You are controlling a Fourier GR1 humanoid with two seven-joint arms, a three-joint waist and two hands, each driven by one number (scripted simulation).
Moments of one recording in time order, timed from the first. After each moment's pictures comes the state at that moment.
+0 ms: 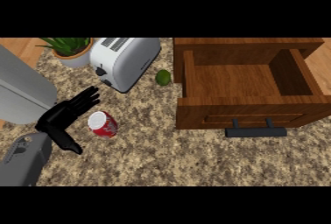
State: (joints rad) left arm -0.44 0.36 0.13 -0.69 0.08 -0.78 -0.31; right arm 0.42 -0.07 -0.63 -2.16 -0.44 0.47 0.12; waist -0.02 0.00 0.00
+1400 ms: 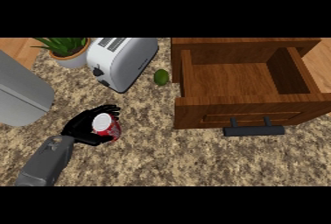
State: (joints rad) left arm -0.60 0.28 0.10 -0.23 -0.07 -0.69 -0.52; right arm 0.42 -0.06 -0.70 -2.19 -0.51 0.53 0.18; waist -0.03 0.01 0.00
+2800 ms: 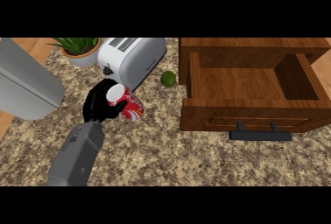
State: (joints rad) left arm -0.58 0.04 0.30 -0.65 0.22 -0.20 -0.43; right arm 0.48 -0.01 -0.73 -2.29 -0.57 0.49 0.25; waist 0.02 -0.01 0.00
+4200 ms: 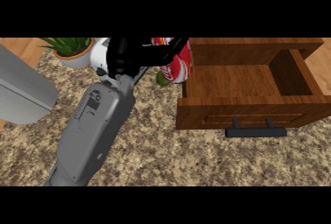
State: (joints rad) left arm -0.84 0.00 -0.10 -1.24 0.25 0.45 0.17; right arm 0.48 -0.01 -0.67 -2.31 -0.56 0.45 0.25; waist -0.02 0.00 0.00
